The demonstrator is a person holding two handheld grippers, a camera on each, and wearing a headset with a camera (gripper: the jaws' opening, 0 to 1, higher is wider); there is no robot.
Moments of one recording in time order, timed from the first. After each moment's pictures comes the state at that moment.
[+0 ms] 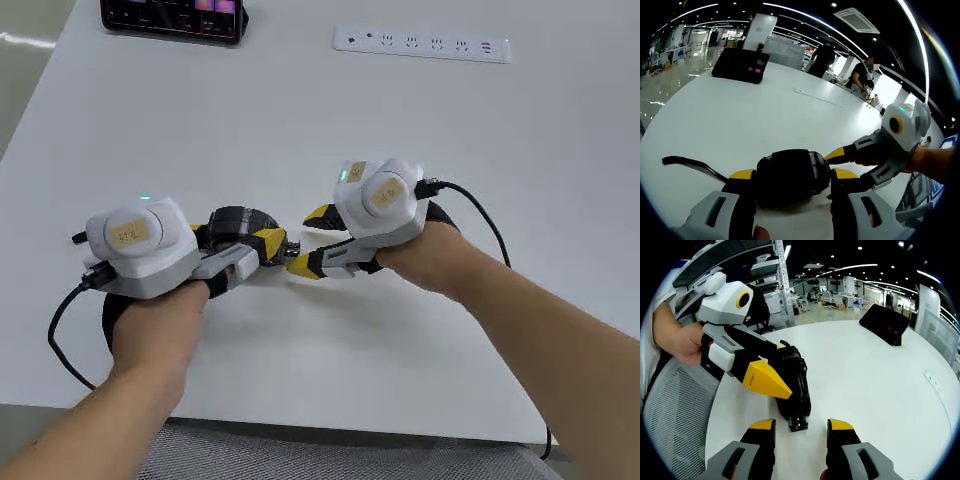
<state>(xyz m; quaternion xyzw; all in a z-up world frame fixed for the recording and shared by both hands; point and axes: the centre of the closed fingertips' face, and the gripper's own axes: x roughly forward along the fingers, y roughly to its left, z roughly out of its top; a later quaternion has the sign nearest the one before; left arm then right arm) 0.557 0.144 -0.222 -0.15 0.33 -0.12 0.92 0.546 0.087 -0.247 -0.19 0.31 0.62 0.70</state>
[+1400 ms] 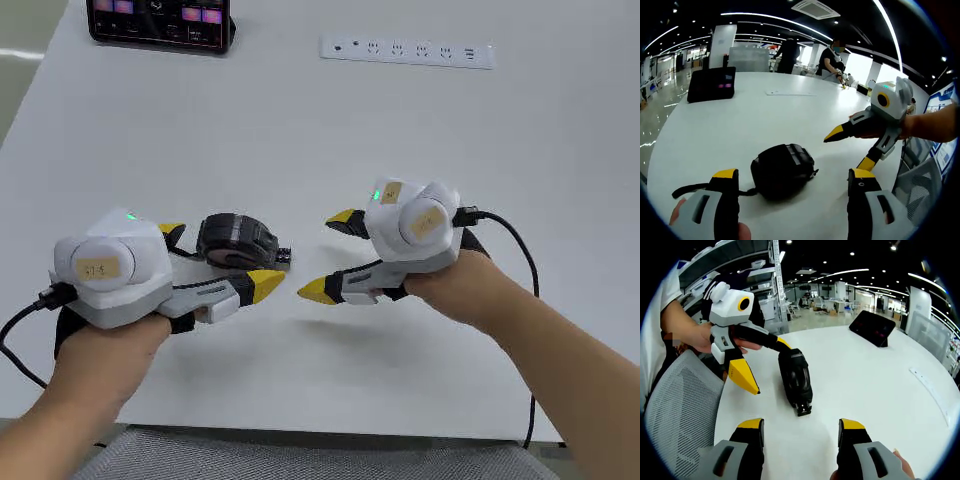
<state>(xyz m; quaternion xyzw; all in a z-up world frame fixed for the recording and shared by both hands) 0.534 0.137 -0.203 -0.03 0.30 -0.25 0.92 0.528 0.051 -0.226 -0.18 0.30 0.59 0.73</state>
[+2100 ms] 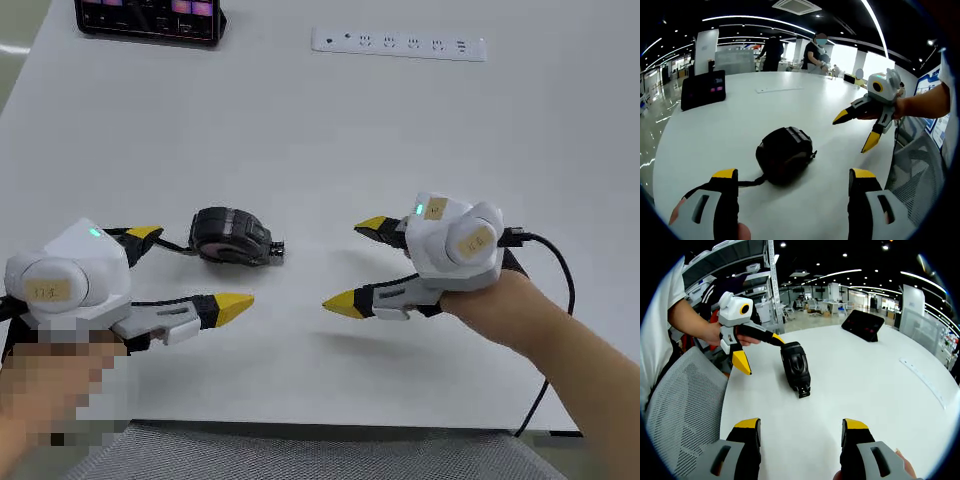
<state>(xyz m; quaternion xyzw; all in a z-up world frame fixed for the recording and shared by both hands) 0.511 0.154 -0.208 0.02 0.30 -0.30 0.90 0.512 0.010 -0.223 -0.16 0.29 0.57 0.75</state>
